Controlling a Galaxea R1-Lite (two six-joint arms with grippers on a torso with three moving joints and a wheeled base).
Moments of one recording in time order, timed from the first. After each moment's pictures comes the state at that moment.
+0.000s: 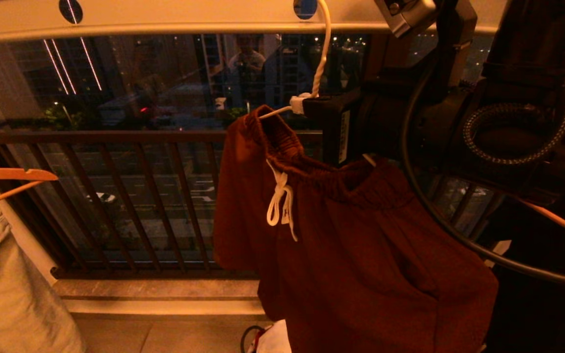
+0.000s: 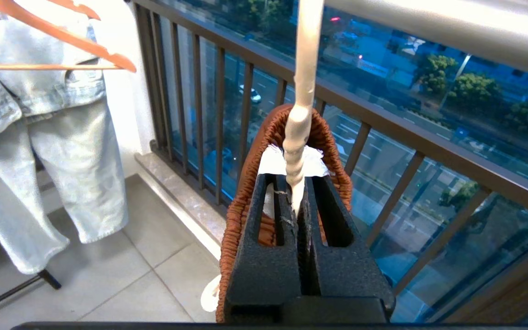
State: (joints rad) left arm -0.01 0.00 0.00 -0.04 -0.03 0.04; right arm 0.84 1.62 -1.34 -0.36 -0.09 -0.16
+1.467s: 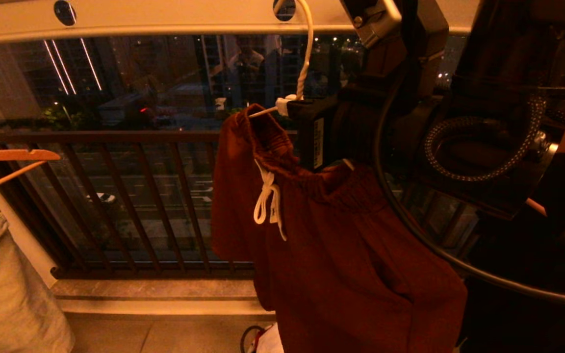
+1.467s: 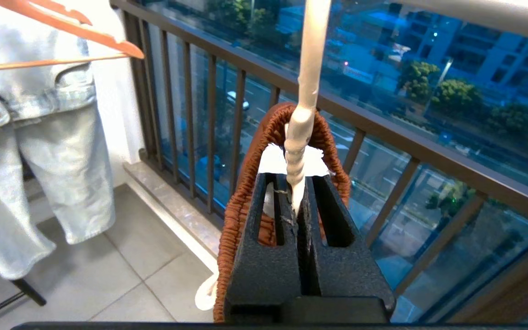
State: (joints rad) left arm -0.01 0.00 0.00 -0.03 -0.03 0.04; right arm 0.89 1.67 -1.35 -0.42 -0.17 -0.18
